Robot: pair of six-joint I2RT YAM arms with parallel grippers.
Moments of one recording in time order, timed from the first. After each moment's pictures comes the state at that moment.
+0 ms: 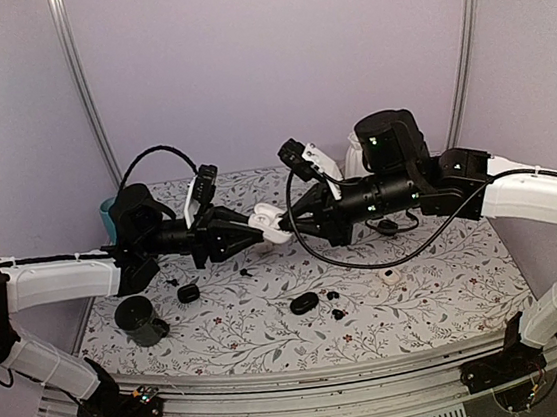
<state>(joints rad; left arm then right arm) -0.68 1.39 0.74 0.80 0.98 -0.36 1.03 1.43 1.33 -0.30 -0.30 0.01</state>
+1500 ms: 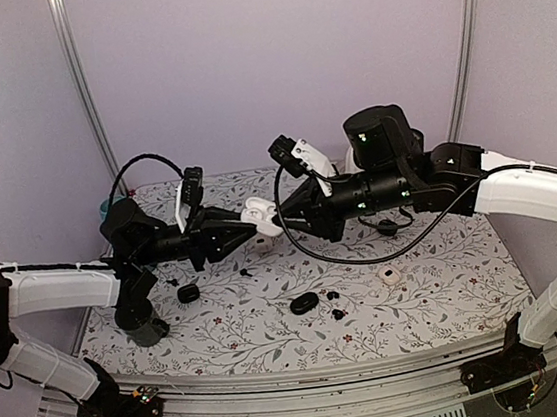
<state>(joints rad) -0.68 1.37 0.65 0.99 0.86 -0.43 1.06 1.47 1.40 -0.35 -0.19 -0.01</state>
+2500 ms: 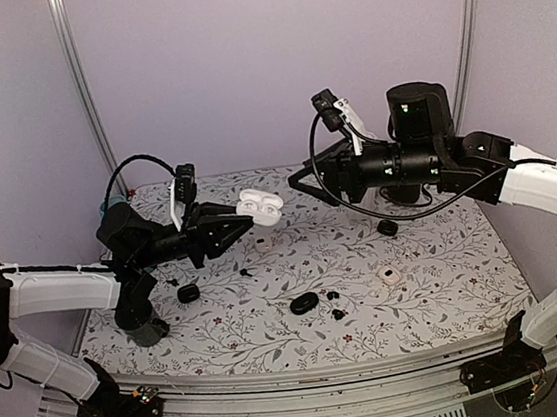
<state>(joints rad) -0.69 1.37 0.62 1.08 0.78 -0.45 0.95 1.36 1.36 -0.25 -0.22 0.18</state>
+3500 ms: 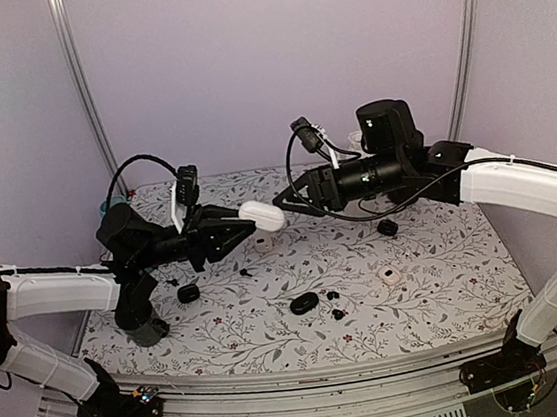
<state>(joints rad) -0.71 1.36 0.63 1.08 0.81 -0.46 0.86 1.52 1.34 -0.16 -0.54 0.38</state>
